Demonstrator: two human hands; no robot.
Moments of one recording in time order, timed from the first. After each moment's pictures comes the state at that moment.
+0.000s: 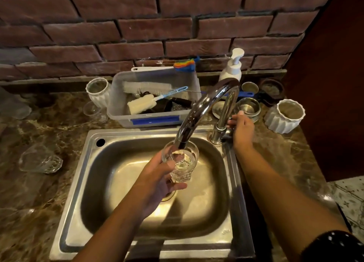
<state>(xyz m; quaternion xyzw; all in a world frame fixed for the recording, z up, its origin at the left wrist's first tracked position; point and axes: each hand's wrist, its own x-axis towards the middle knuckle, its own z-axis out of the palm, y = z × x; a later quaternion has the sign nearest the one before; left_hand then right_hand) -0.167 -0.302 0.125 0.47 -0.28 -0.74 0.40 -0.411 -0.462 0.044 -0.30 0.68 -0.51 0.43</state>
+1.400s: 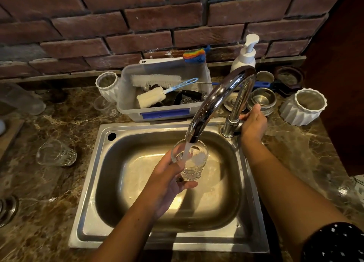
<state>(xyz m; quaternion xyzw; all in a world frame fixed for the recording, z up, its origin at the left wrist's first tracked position) -0.170 -0.292 0.119 0.49 -0.24 -0.73 0.41 -0.395 -0.462 0.043 -0.27 0.75 -0.50 0.35</state>
